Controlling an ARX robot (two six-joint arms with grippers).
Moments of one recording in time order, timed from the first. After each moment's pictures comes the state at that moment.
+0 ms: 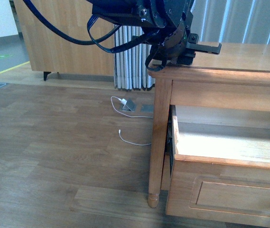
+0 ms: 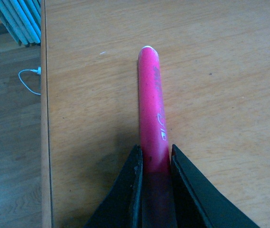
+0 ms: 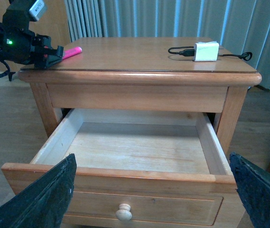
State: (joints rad) left arm -0.52 2.42 2.20 -0.11 -0.17 0.02; right arm -0.15 0.22 0.09 0.12 -0.15 0.01
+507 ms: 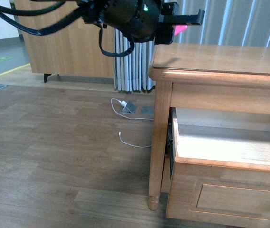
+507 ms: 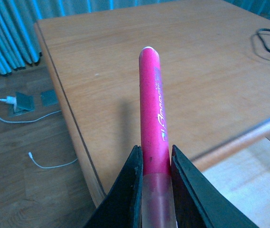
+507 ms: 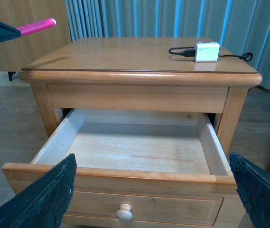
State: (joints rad) left arm -0.46 2.01 1.62 0.20 0.13 0.04; right arm -0.15 0.22 0.09 0.12 -0.15 0.01
